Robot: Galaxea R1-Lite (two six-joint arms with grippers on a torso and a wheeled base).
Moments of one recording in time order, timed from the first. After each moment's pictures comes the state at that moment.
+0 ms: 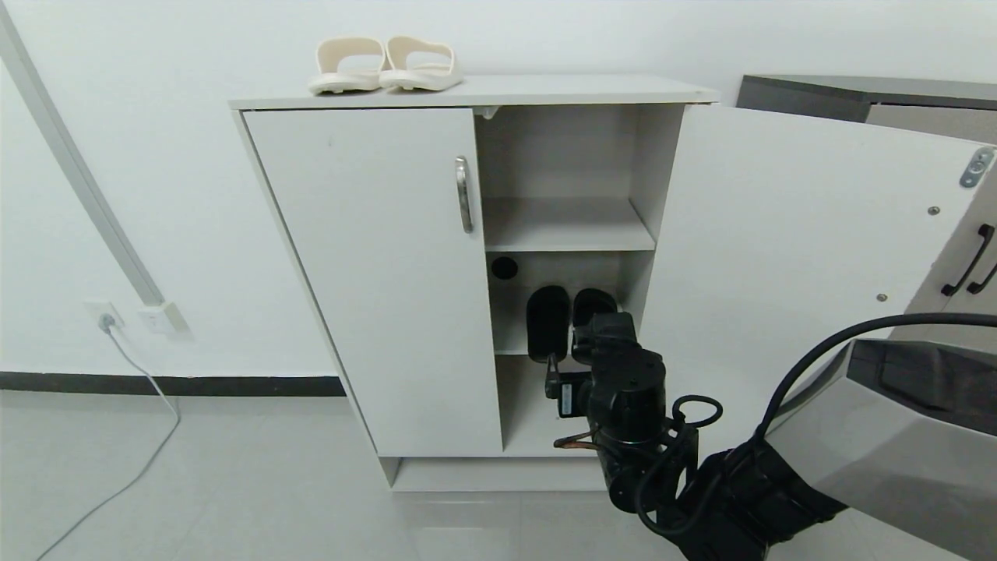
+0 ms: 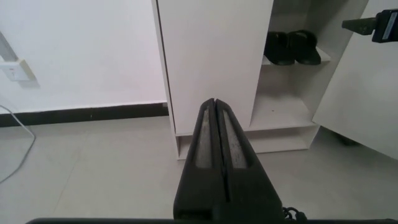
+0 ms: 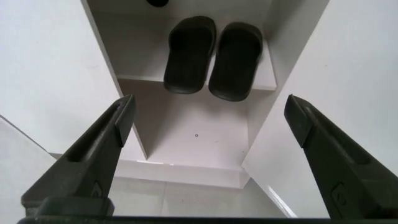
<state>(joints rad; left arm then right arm) 0.00 0.00 0.00 0.00 -0.03 0.03 0.86 2.18 -0.96 -1.10 -0.77 0.11</state>
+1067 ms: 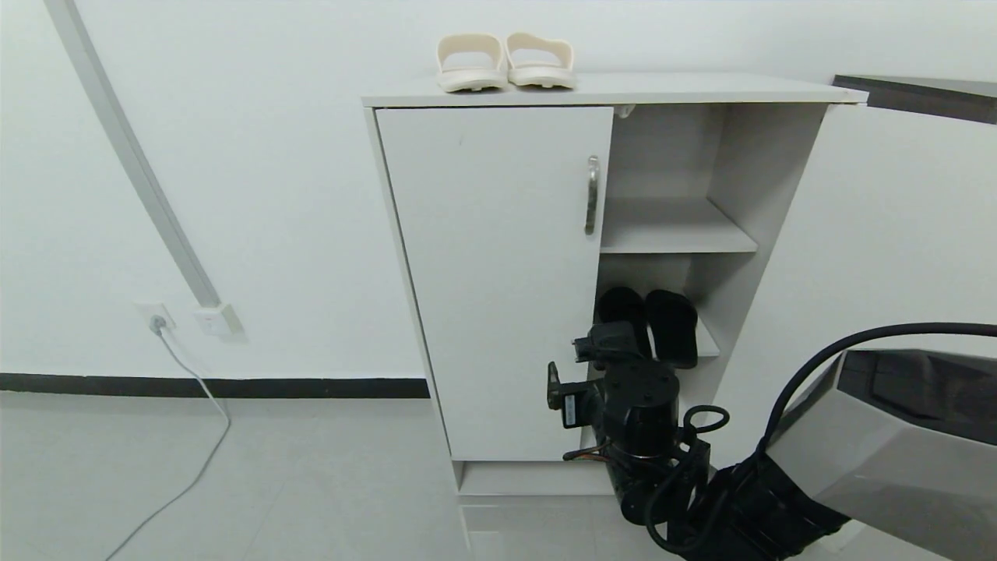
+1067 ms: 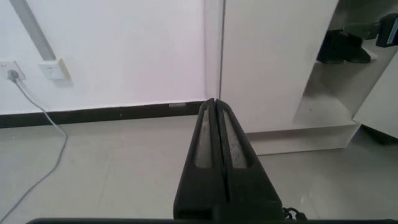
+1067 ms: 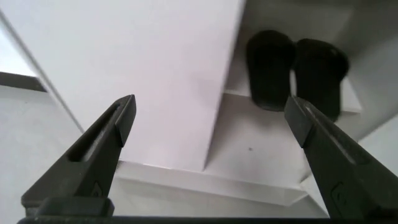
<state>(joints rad) 0.00 0.00 0.00 0.00 -0.03 0.03 0.85 2.18 -0.89 -1.20 -0.72 0.04</state>
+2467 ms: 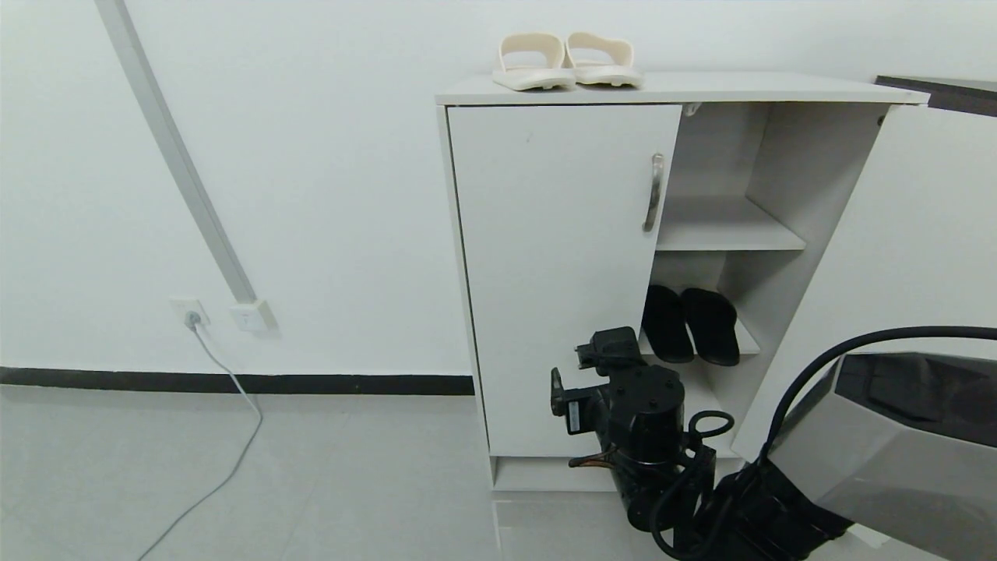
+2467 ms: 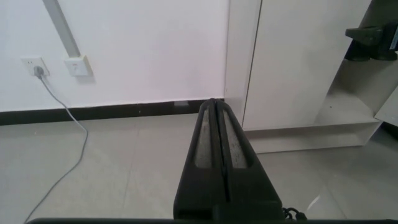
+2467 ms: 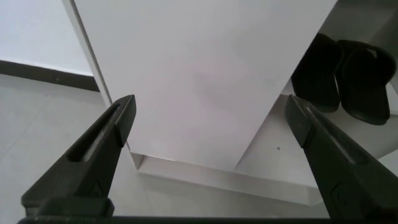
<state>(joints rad) 0.00 0.00 0.00 0.00 -0.03 0.03 0.85 2.18 -0.86 -1.22 -0.71 0.02</state>
